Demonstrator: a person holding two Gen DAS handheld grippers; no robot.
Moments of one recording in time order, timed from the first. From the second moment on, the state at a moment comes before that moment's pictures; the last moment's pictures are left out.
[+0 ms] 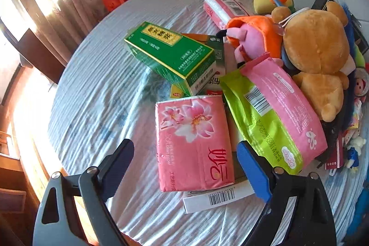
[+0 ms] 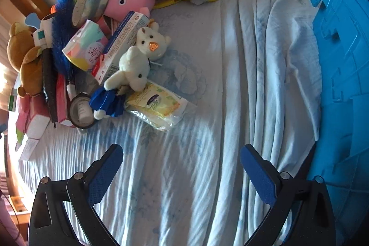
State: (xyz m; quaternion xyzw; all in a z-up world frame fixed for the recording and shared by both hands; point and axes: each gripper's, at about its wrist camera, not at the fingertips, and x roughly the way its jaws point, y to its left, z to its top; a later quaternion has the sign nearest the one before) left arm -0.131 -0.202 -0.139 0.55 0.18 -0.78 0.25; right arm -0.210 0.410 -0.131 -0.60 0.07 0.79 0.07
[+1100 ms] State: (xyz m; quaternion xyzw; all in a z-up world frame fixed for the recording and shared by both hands) left arm -0.154 -0.213 -0.222 0.59 0.21 -0.73 0.26; right arm -0.281 0.379 -0.199 -0.64 -0.04 0.77 0.00
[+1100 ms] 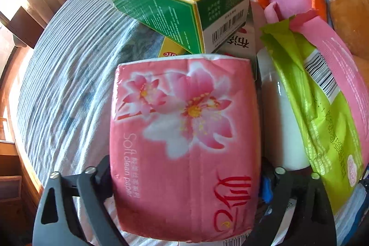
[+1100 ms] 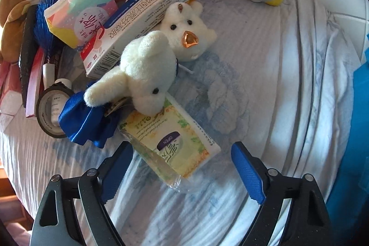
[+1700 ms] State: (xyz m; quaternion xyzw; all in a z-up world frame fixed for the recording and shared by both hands) left arm -0.108 -0.084 -0.099 0.47 0.09 -0.85 0.24; right arm -0.204 0.368 -0.163 -0.60 -0.02 0.80 0.00
